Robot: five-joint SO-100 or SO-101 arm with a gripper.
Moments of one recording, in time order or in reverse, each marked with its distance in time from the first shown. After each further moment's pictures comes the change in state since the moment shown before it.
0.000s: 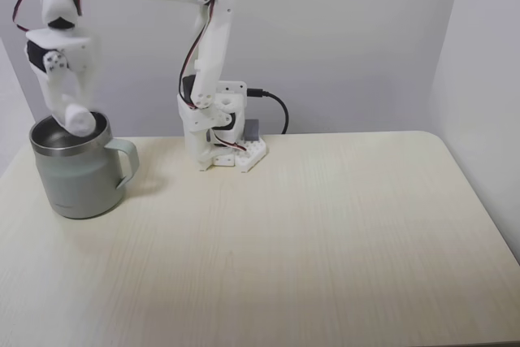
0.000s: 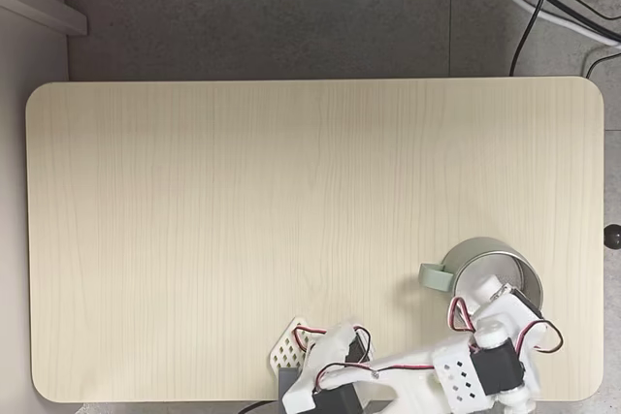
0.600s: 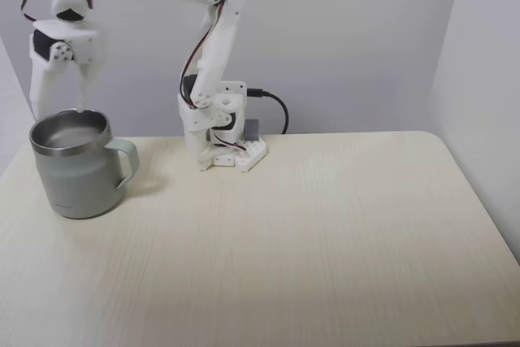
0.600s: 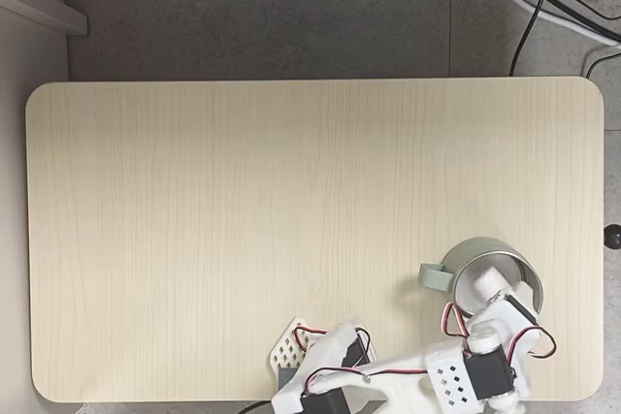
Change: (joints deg) arm 1.2 -5.8 -1.4 -0.4 -1.5
